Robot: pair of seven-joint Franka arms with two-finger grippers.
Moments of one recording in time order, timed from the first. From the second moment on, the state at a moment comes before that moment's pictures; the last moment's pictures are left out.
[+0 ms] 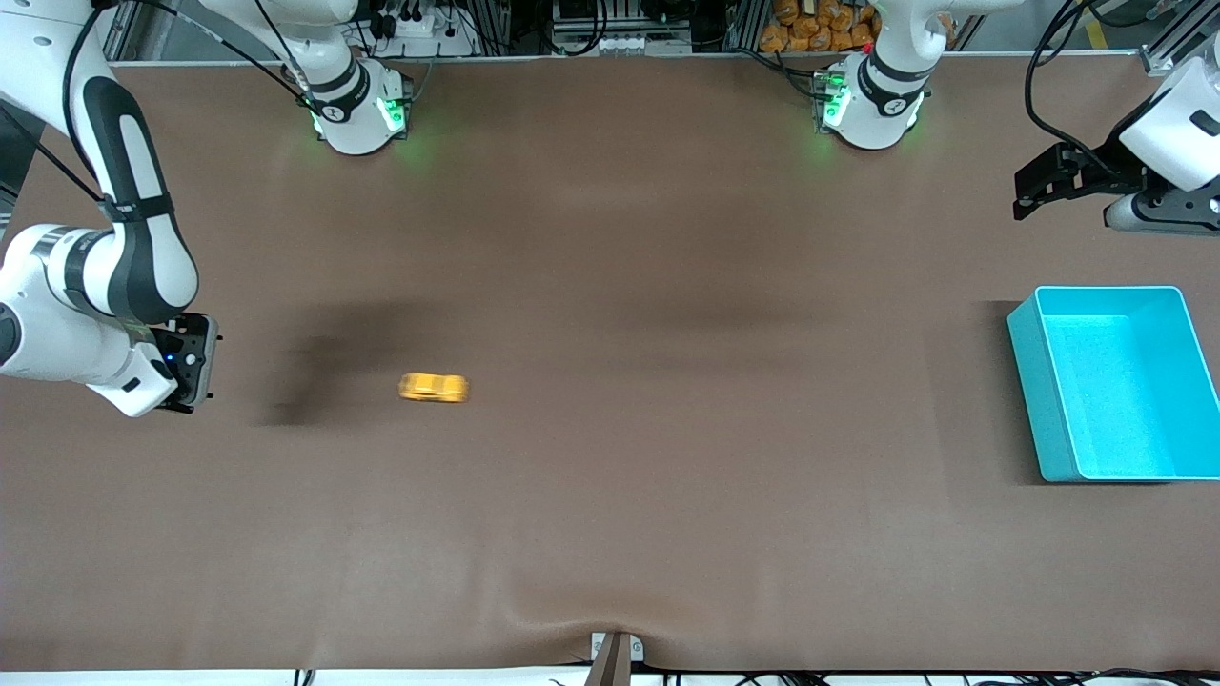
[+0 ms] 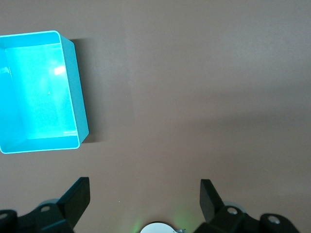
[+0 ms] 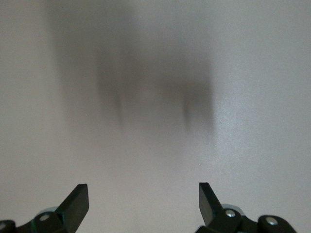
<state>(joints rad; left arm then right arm) -0.07 -0.05 -0.04 -1.57 0.01 1.46 -0.01 -0.12 0.38 -0.06 -1.87 -0.04 2.06 -1.64</state>
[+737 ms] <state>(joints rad) -0.07 -0.05 -0.04 -1.58 0.01 1.46 -0.02 -0.12 0.38 -0.06 -1.87 -0.04 2.03 -1.64</state>
